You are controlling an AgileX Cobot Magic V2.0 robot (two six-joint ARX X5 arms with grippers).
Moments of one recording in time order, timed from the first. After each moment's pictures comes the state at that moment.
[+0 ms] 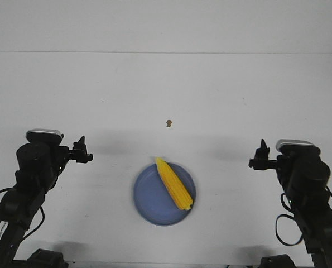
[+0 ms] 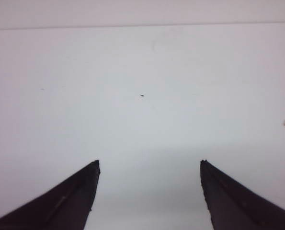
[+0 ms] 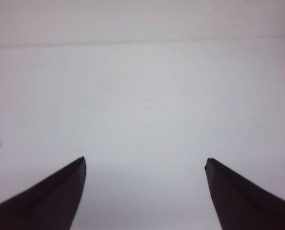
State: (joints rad) left arm -0.15 0.89 0.86 -0.28 -0.01 -0.04; right arm 0.11 0.74 0.88 -0.50 0.14 0.13
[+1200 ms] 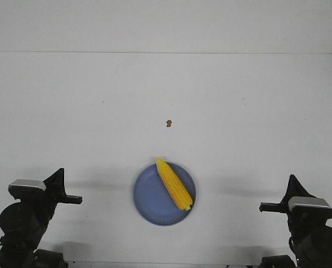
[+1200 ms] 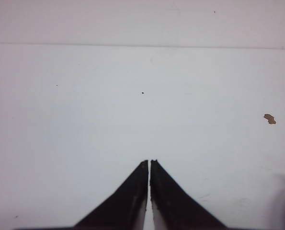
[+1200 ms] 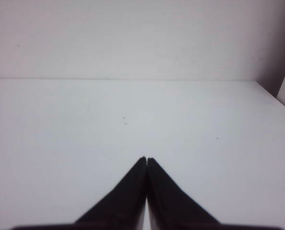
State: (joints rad) left arm -0.15 0.32 0.54 -0.37 -0.06 -0.07; right arm 0.08 0.19 0.58 -0.53 0.15 0.03
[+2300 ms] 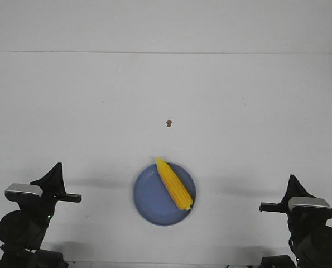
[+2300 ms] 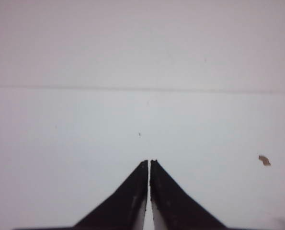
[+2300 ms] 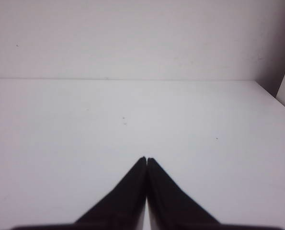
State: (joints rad) left arm -0.15 0.22 0.41 -0.13 -0.06 -0.07; right arm 0.08 0.19 0.58 -0.53 0.15 0.03
